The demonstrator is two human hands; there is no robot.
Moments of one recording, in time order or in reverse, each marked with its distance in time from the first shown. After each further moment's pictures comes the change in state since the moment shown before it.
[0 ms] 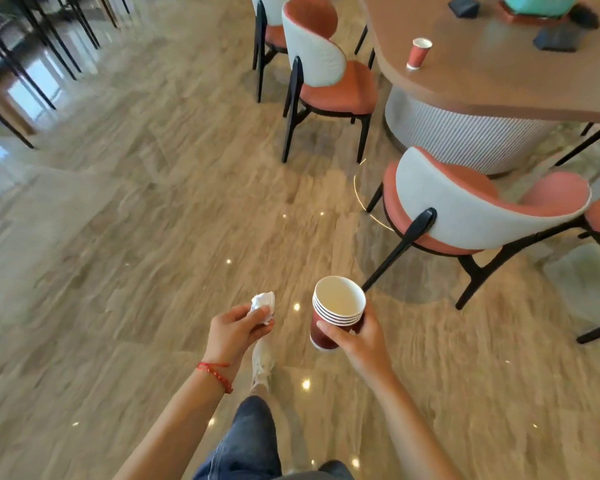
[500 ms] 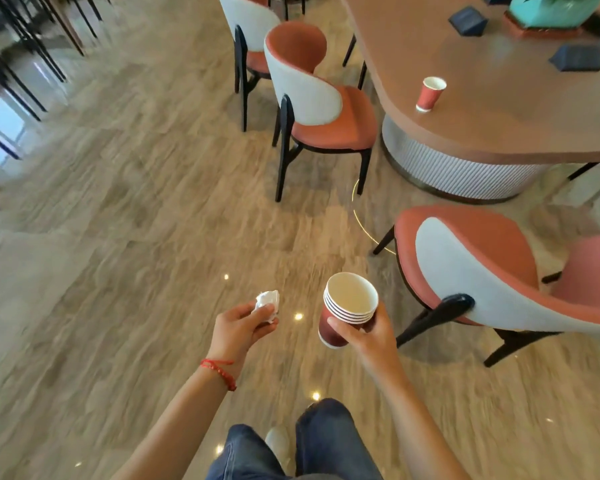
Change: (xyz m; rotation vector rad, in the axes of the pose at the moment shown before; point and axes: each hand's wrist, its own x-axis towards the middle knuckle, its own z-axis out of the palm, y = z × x) left_hand 0.269 0.180 0.091 0.046 -0.067 -0.008; right_hand 0.302 -0.084 0.043 0.046 0.082 0.018
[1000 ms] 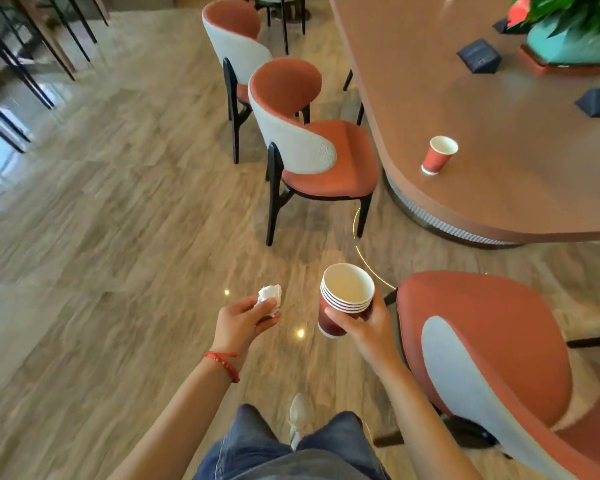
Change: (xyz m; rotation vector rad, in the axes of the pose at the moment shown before) left_hand 0.217 0.124 0.149 0.017 0.005 0.047; right_hand 0.289 -0.078 -0.026 -0.024 -0.027 -0.072
